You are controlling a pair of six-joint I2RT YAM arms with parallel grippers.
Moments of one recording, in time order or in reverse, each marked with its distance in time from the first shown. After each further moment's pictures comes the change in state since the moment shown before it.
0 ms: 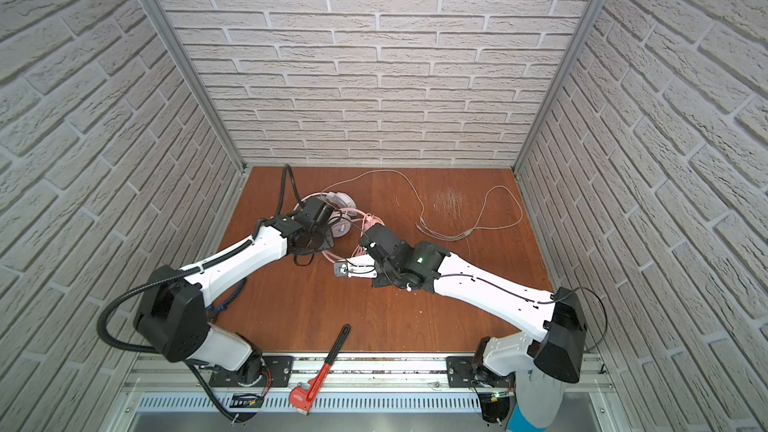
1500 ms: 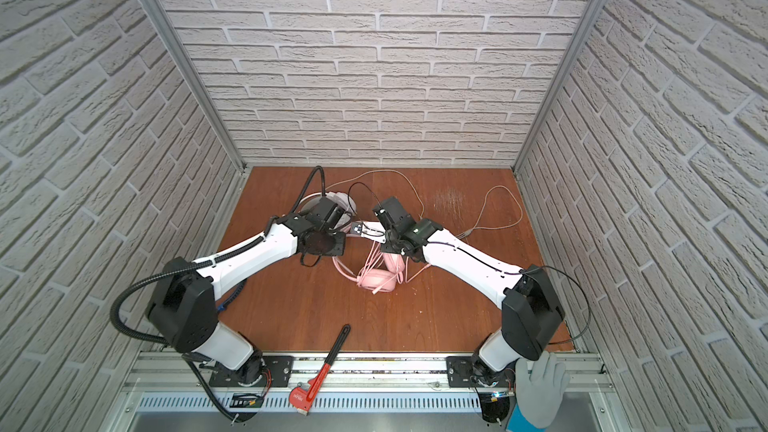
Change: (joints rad) left arm -0.049 0.049 0.038 -0.013 0.153 0.247; right arm -0.275 0.202 0.039 0.166 0.047 0.042
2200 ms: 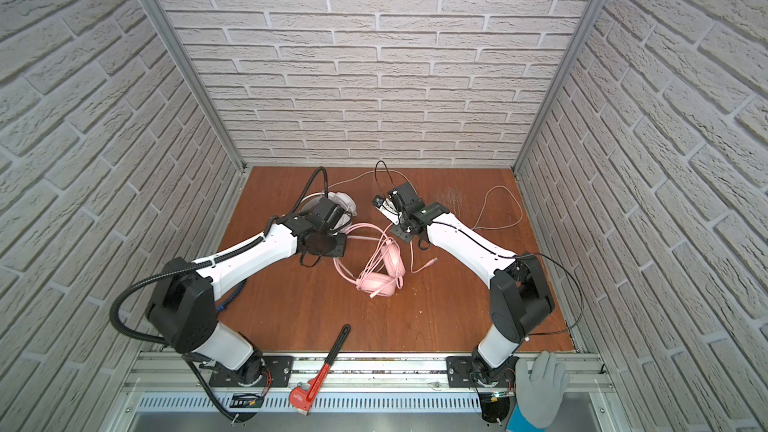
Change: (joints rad) left arm 0.000 -0.002 0.000 -0.001 0.043 0.033; right arm -0.158 0.075 0.068 -0.077 -0.040 0.332
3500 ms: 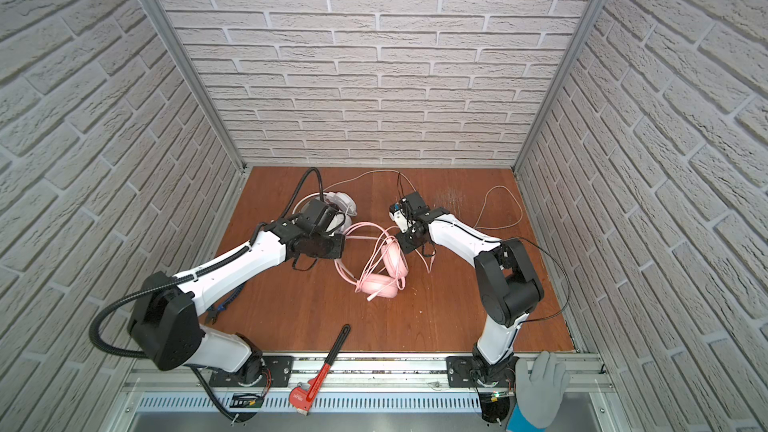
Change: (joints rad) left arm 0.019 -0.109 -0.075 0.062 0.104 -0.022; right arm -0.109 0.106 -0.126 0.018 -0.294 0.381
